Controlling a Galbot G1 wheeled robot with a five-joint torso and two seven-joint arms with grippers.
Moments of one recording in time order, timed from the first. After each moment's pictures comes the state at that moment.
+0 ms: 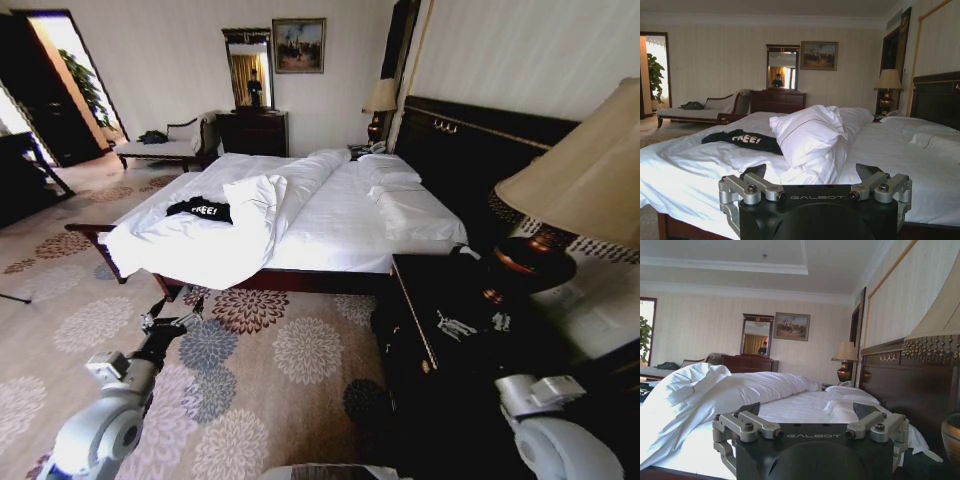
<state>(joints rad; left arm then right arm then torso) 1.69 -1.07 -0.85 -2.29 -0.65 0.20 -0.11 -1.80 1.19 0.98 2.26 0.48 0.04 -0.13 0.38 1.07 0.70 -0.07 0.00</state>
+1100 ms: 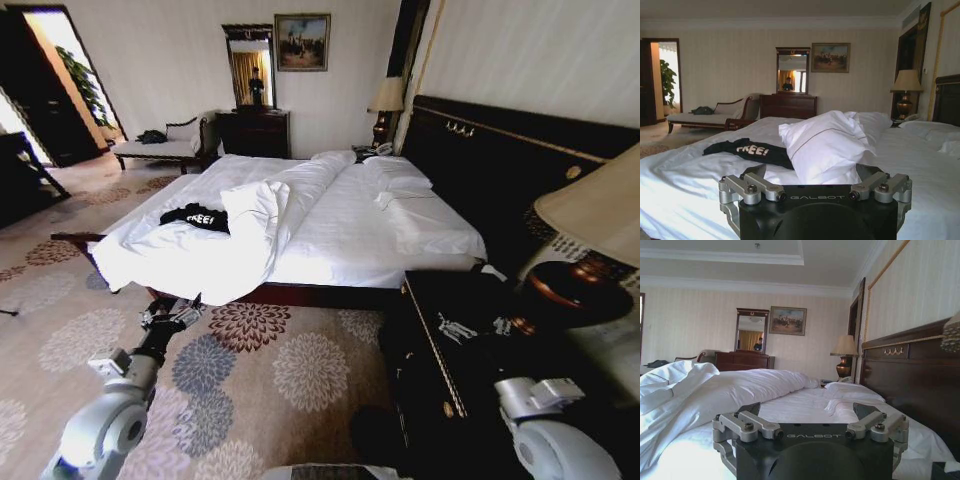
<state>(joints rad) 1.66 -1.07 -0.83 -2.27 -0.63 0.18 -0.16 -1.80 1.21 0.98 2.25 0.49 0.03 -0.12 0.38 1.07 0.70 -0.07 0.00</state>
